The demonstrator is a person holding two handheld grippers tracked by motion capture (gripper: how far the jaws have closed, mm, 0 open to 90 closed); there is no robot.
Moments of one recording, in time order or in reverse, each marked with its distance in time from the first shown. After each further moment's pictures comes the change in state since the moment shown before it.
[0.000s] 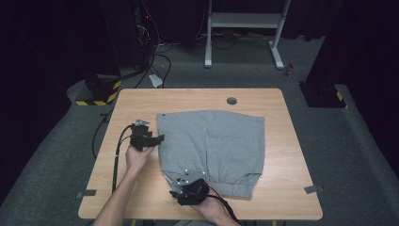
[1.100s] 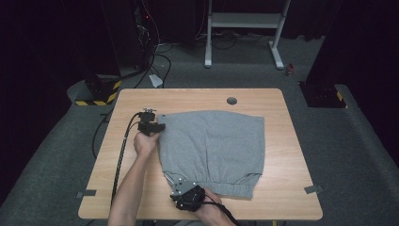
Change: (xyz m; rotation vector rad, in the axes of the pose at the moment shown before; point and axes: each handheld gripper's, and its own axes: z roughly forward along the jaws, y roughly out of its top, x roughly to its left) left arm 0.004 0.040 0.058 0.077 0.103 0.018; right arm 0.019 -0.007 0.009 0.085 -0.086 -0.116
